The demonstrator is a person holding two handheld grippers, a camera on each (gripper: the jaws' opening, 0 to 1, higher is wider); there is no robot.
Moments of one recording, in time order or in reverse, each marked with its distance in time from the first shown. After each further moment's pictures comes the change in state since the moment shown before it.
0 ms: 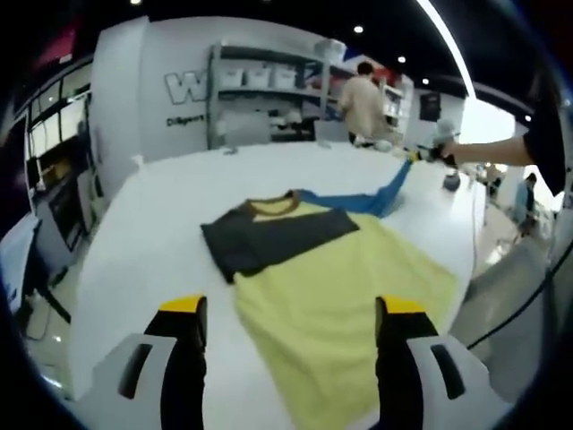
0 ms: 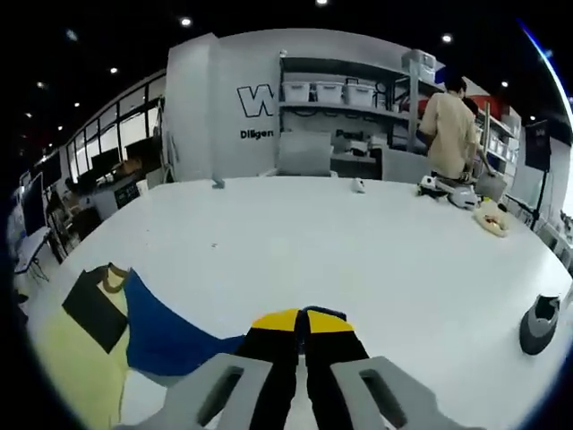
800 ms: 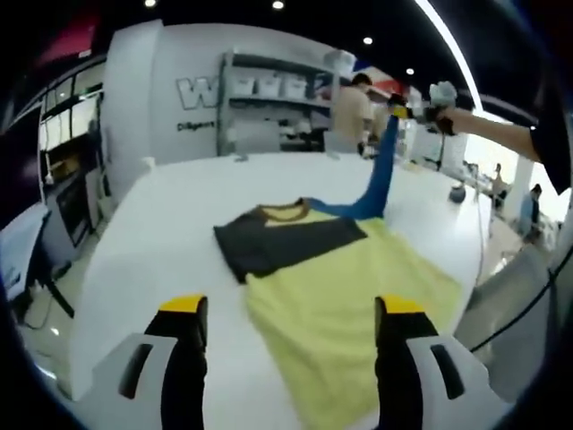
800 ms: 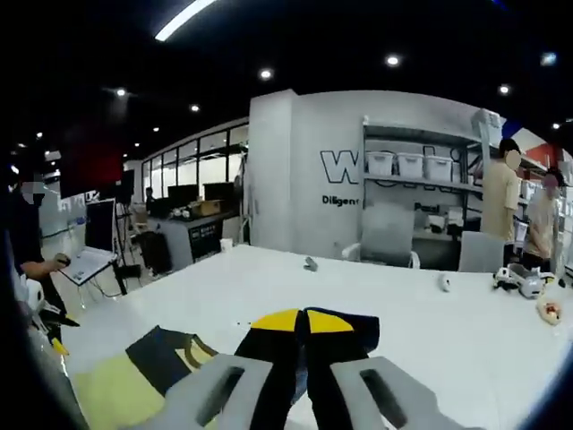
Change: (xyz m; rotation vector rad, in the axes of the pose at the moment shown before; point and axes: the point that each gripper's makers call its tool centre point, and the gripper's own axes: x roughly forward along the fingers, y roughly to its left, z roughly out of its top) left arm -0.014 0.008 0.006 -0.036 -0.085 0.029; right arm -0.086 0.091 0.169 -0.087 -0.311 0.216
